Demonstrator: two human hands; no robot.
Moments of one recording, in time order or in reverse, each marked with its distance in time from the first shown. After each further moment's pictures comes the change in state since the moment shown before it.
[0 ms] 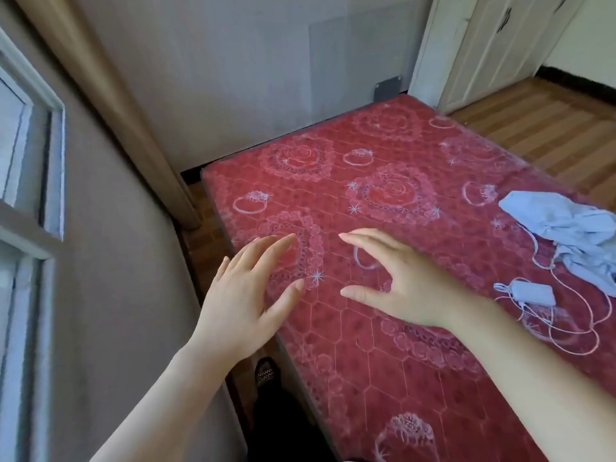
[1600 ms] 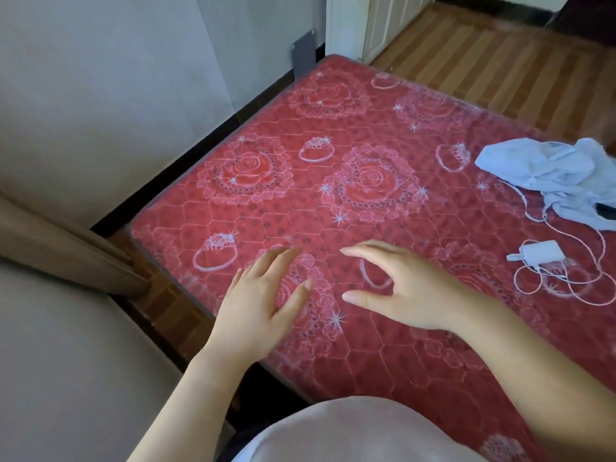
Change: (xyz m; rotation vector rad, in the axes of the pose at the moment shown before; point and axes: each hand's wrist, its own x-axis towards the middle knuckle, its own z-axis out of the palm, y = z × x) left_hand 0.293 -0.181 0.009 -0.180 -0.369 0.191; right_hand 0.257 0.038 -0.016 0.192 0.046 0.440
